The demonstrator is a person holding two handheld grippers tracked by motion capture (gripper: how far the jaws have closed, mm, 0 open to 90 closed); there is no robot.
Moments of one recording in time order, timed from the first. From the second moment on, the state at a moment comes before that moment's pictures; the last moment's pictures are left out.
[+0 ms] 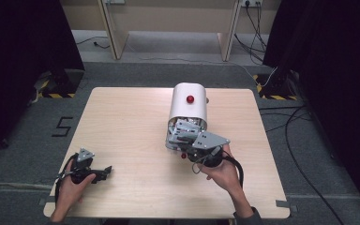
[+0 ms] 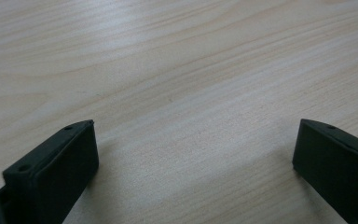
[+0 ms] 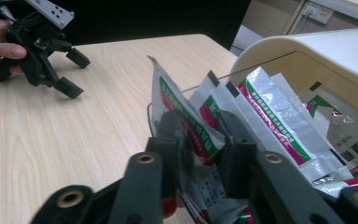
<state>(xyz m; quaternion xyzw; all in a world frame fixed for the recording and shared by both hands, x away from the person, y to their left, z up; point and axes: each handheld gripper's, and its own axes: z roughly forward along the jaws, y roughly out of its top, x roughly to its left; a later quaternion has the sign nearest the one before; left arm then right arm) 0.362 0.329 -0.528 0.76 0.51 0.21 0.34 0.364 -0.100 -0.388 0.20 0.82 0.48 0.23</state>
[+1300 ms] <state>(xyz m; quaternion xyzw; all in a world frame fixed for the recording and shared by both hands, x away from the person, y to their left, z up) 0.362 0.329 -0.528 0.76 0.51 0.21 0.34 0.341 -0.123 -0.357 0.18 0.77 0.54 0.28</state>
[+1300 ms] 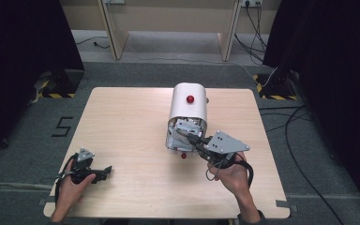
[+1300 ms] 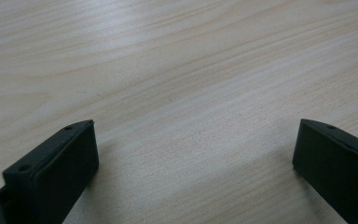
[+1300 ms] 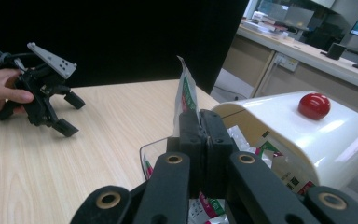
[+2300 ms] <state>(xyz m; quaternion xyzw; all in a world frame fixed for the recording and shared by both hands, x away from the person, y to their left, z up) 0.362 0.329 -0.528 0.76 0.51 0.21 0.34 0.305 -0.169 -0.342 0.19 0.75 0.56 0.29</state>
